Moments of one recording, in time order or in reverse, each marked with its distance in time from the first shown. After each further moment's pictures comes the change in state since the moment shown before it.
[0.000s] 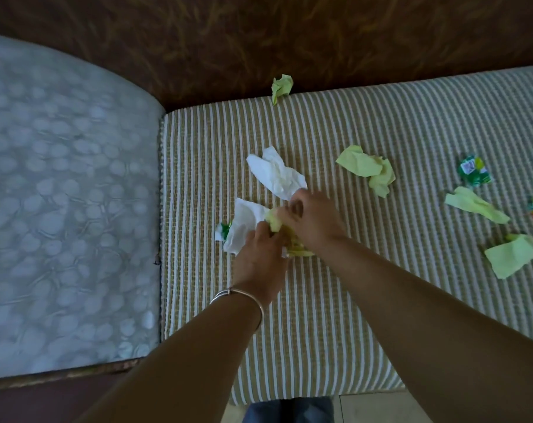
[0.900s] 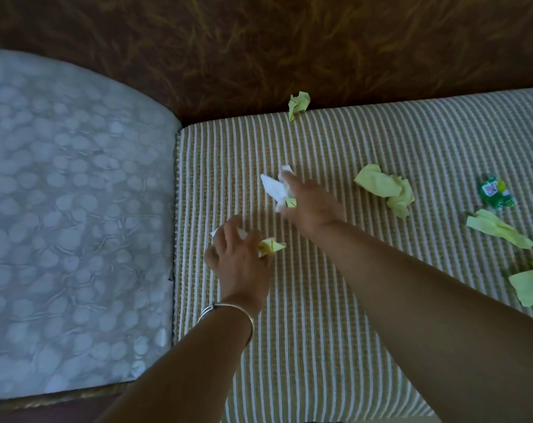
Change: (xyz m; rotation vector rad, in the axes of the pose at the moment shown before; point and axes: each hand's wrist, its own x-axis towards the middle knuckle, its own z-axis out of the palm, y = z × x) left_hand 0.008 -0.028 -0.022 -0.022 0.200 -0.323; right_hand 0.041 -0.040 -0.010 -0.241 -0.078 -0.104
